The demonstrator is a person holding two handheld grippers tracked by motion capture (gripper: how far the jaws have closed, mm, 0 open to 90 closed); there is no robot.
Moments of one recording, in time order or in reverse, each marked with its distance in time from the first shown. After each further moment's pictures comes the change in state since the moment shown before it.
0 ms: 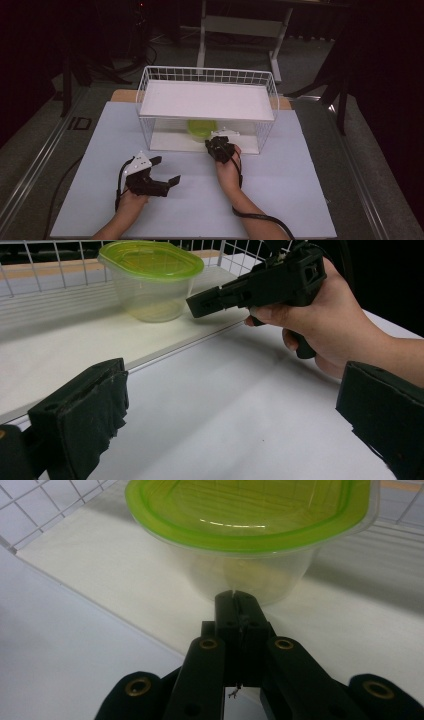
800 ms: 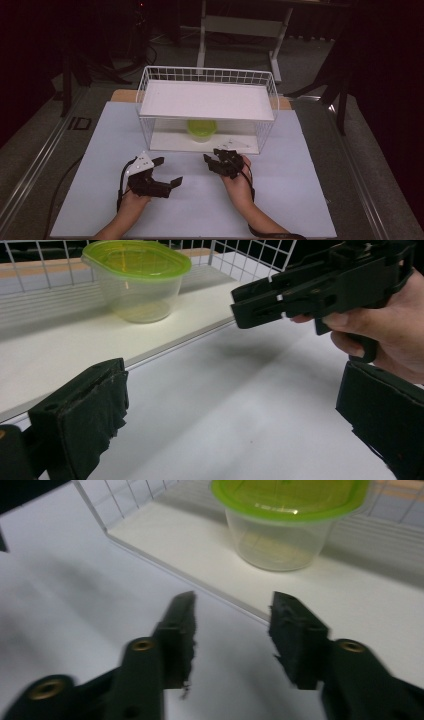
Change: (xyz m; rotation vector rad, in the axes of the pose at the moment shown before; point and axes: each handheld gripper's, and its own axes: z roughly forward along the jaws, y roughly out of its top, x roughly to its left) left arm -0.007 0.003 0.002 0.005 -0.030 -0.005; right arm 0.014 -0.018 -0.068 -0.033 0.093 -0.048
